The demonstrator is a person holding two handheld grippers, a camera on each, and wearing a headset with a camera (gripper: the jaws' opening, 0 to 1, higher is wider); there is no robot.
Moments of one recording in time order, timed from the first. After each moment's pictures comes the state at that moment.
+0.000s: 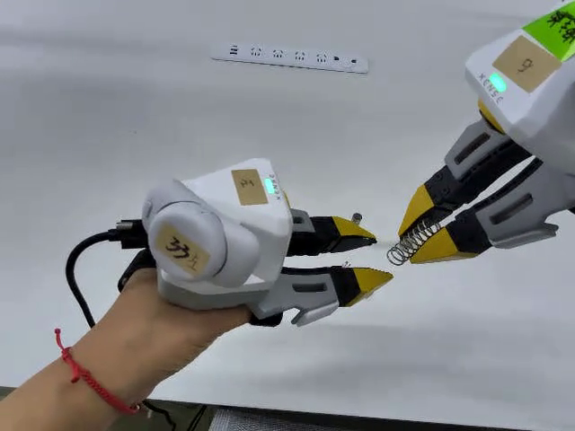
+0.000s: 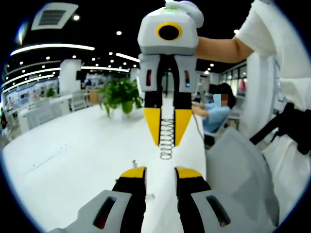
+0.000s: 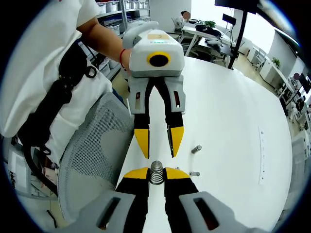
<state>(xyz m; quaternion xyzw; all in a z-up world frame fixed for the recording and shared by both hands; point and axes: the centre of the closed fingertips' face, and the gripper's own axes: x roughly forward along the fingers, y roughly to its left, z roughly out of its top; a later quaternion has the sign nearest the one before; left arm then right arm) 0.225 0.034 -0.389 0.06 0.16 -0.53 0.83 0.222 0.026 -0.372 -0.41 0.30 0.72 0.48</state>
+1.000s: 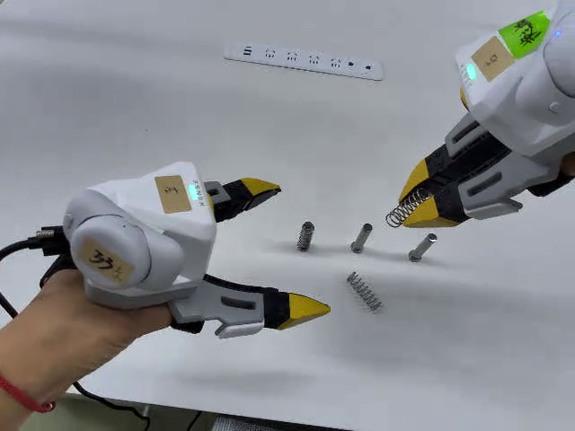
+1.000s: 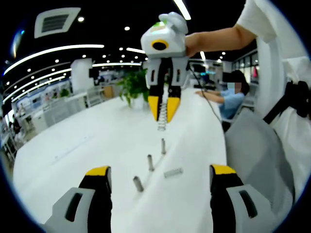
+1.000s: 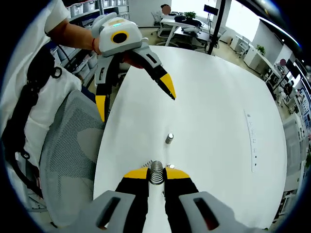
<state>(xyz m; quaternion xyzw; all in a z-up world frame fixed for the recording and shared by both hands) 0.246 0.105 -0.414 0.11 0.18 -0.47 0.86 0.290 0.037 -0.406 -0.42 0.33 0.66 0.53</state>
